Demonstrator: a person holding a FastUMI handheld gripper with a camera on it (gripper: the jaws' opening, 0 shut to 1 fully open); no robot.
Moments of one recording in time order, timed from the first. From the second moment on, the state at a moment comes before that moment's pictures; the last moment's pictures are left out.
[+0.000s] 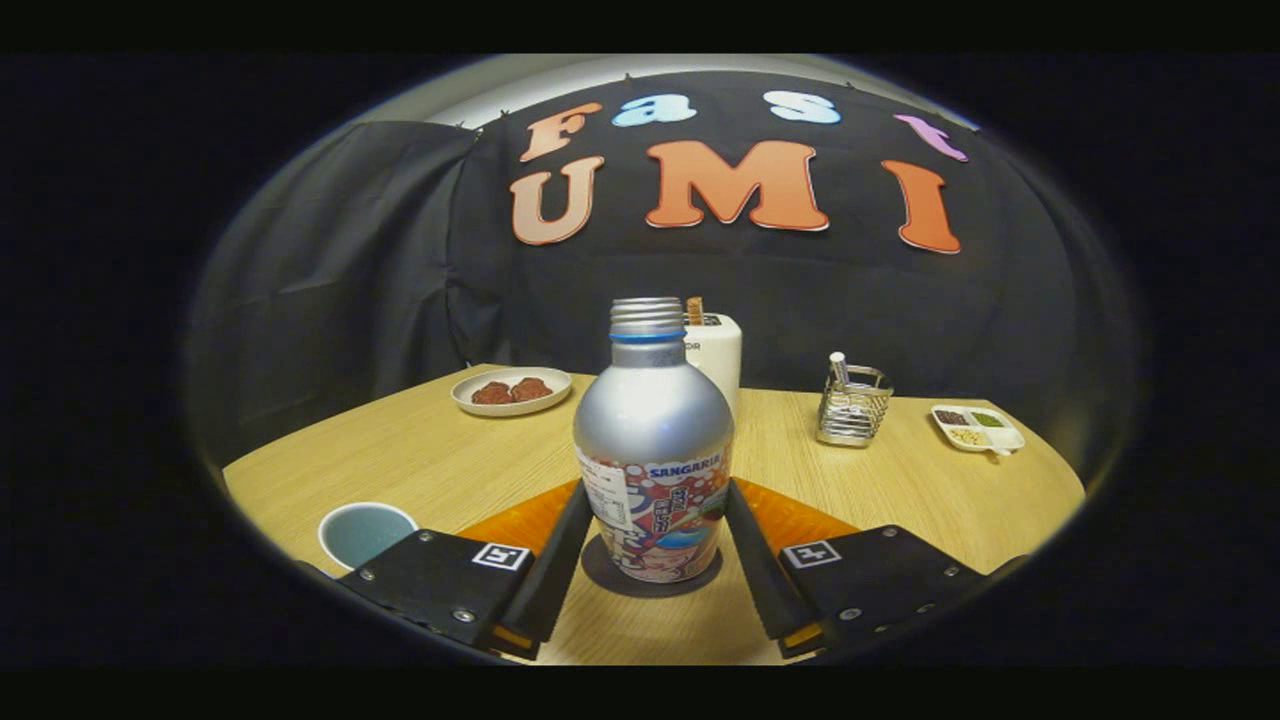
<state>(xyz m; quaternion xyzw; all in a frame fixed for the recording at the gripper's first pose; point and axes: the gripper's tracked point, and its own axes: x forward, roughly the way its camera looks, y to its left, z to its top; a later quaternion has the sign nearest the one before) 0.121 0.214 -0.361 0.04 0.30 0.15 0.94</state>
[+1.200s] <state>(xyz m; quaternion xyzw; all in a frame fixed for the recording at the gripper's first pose) 0.105 0.181 -0.275 0.03 0.20 0.15 0.97</state>
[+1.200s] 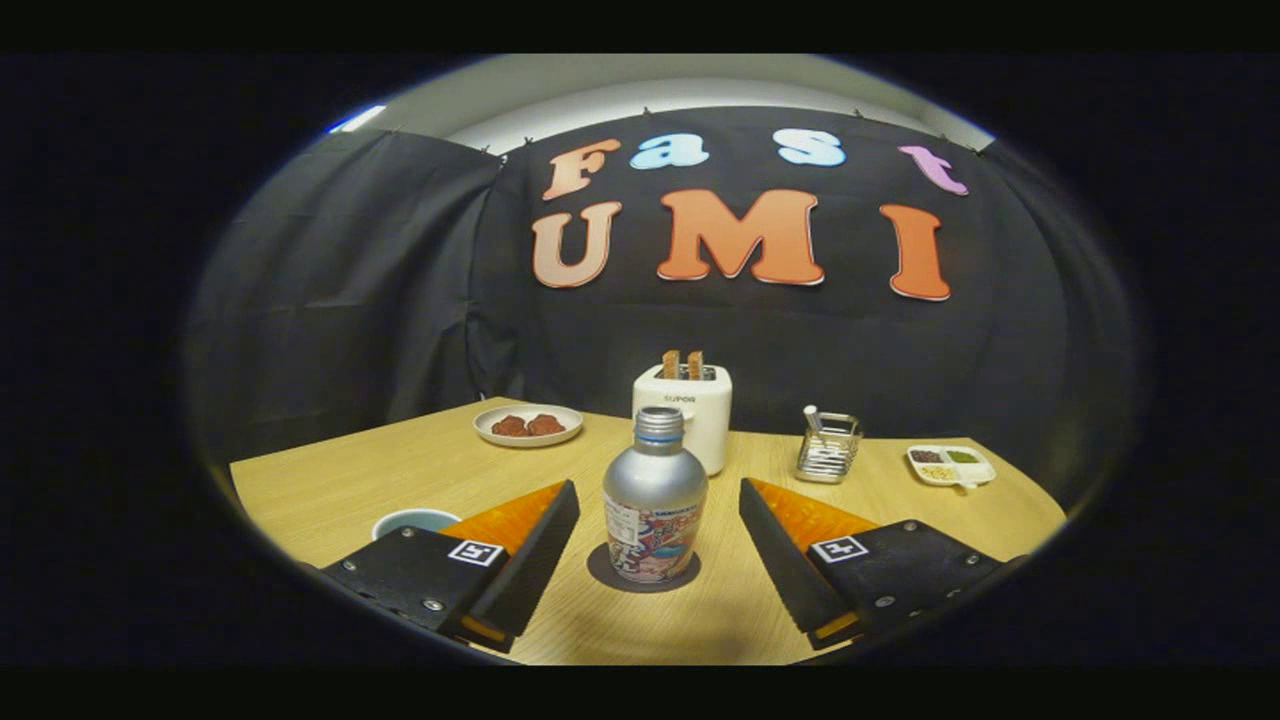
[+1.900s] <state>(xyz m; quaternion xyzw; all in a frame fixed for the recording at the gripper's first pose) 0.016 0.078 -0.152 0.03 0.11 0.08 0.99</state>
